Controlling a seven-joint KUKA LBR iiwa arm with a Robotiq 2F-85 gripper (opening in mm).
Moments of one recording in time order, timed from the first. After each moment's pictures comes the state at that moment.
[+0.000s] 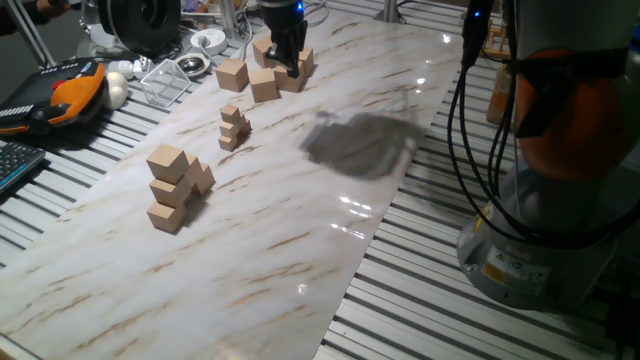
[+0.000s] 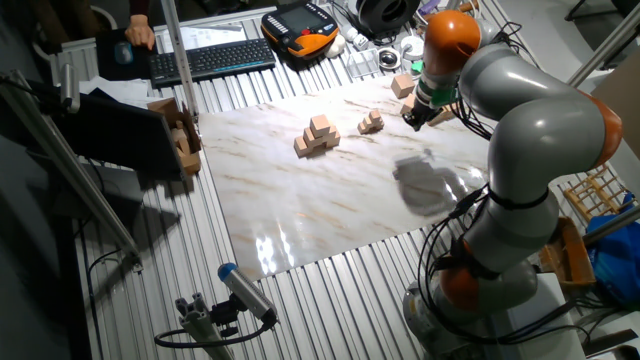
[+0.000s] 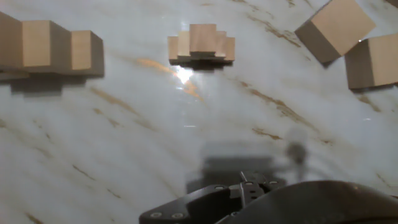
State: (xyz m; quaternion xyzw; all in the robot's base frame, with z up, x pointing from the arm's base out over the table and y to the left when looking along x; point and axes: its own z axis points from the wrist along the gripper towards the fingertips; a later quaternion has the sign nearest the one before) arm 0.511 -0.115 0.199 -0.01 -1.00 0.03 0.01
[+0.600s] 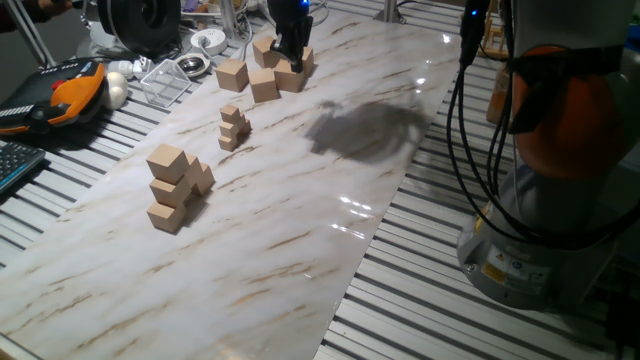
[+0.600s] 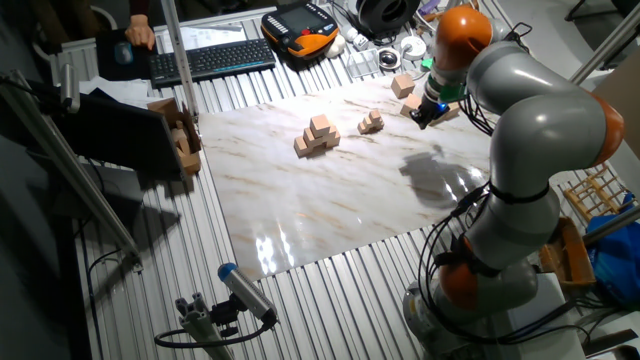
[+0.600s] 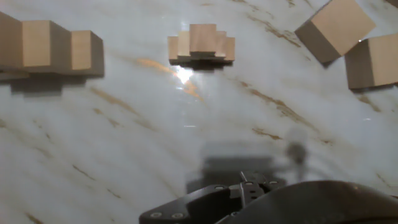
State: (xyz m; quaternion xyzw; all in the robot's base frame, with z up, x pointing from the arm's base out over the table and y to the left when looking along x) arm 0.513 -0.128 0.199 -0.03 -1.00 0.01 0.01
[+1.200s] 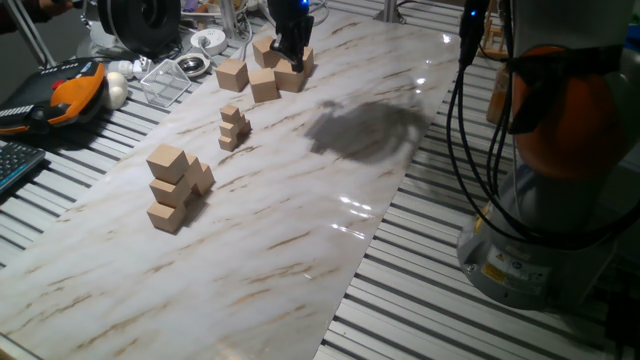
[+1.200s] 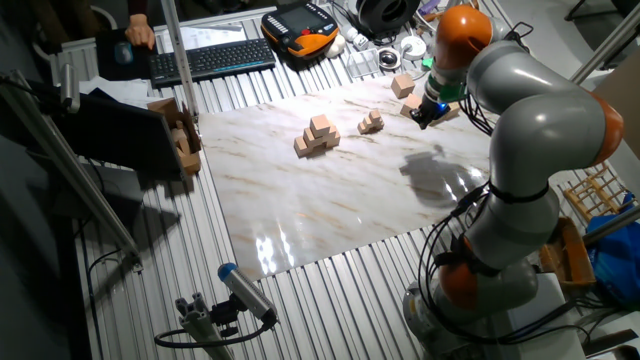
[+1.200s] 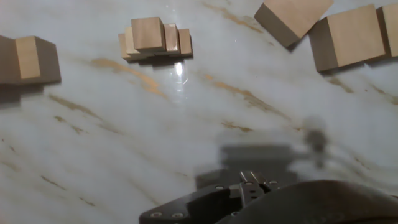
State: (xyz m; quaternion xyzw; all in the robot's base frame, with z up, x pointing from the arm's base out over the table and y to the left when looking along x) arm 0.513 -0.129 0.198 -0.03 -1.00 0.01 0.01
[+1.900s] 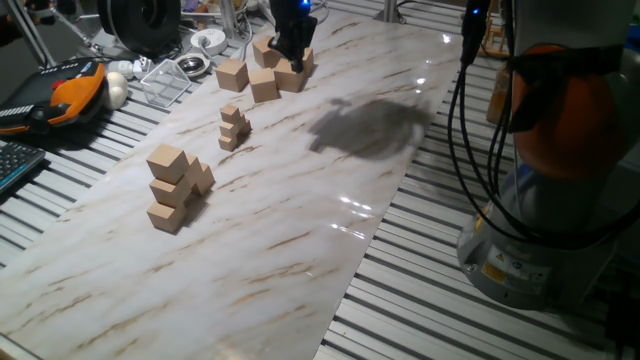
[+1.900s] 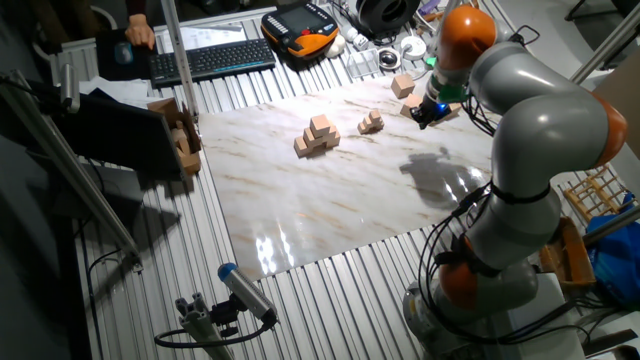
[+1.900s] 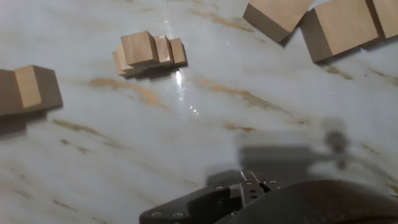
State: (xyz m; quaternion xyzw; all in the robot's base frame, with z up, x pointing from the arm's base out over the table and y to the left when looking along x) arm 0.513 -0.130 0.198 -0.09 -1.00 0.01 0.00
